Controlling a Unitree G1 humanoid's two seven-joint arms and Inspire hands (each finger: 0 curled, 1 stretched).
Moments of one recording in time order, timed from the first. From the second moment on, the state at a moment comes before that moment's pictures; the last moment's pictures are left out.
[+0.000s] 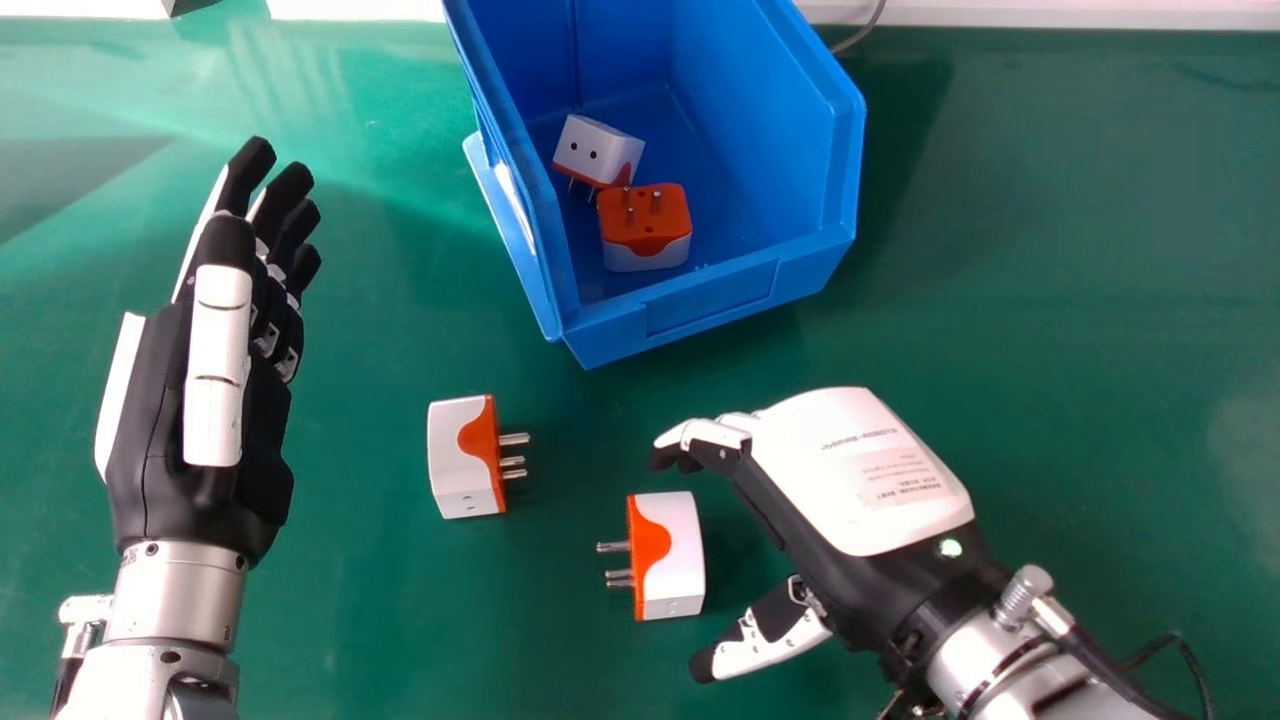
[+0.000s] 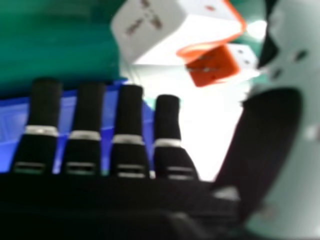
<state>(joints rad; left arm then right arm) 0.15 0.12 0.26 -0.10 -0.35 -0.19 -0.29 0.17 -0.34 0.39 -0.34 -1.03 -0.05 0.16</state>
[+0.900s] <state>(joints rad) 0.14 0.12 0.26 -0.09 -0.35 -0.21 -0.28 0.08 -0.30 0.46 -0.22 -1.07 0.03 0.15</state>
